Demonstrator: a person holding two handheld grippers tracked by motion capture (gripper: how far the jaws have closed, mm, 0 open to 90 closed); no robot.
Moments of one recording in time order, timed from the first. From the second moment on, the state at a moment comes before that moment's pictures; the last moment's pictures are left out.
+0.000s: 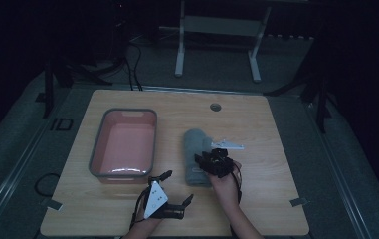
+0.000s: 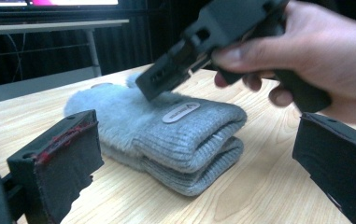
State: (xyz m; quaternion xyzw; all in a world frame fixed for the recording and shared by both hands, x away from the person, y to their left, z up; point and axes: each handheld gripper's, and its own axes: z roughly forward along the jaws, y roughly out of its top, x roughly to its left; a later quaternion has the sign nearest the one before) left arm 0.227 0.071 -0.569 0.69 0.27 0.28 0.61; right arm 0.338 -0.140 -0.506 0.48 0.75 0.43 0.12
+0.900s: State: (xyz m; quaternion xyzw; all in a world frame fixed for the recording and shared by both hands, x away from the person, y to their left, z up) left arm 0.280 0.050 -0.492 0.73 0.38 0.21 0.53; right arm 0.346 -0.183 -0.475 0.43 0.79 0.41 0.15
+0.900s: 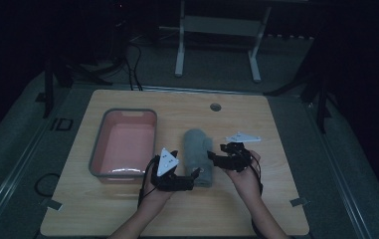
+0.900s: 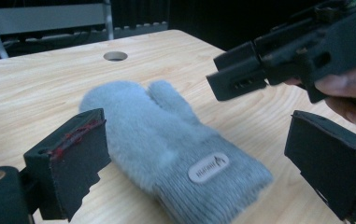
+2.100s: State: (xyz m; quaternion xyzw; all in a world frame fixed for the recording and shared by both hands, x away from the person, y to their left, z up) left arm 0.352 0.025 -0.541 0.76 0.51 0.12 0.39; right arm 0.379 -0.176 -0.540 0.49 0.79 0.36 0.06
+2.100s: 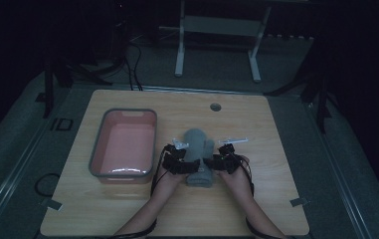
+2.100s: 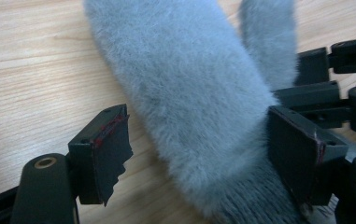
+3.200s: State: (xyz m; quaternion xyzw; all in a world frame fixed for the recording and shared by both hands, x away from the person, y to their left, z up) left arm 0.364 0.022 -0.541 0.79 0.43 0.04 0.44; right arm 0.372 -0.175 -0.540 0.48 0.78 0.39 0.05
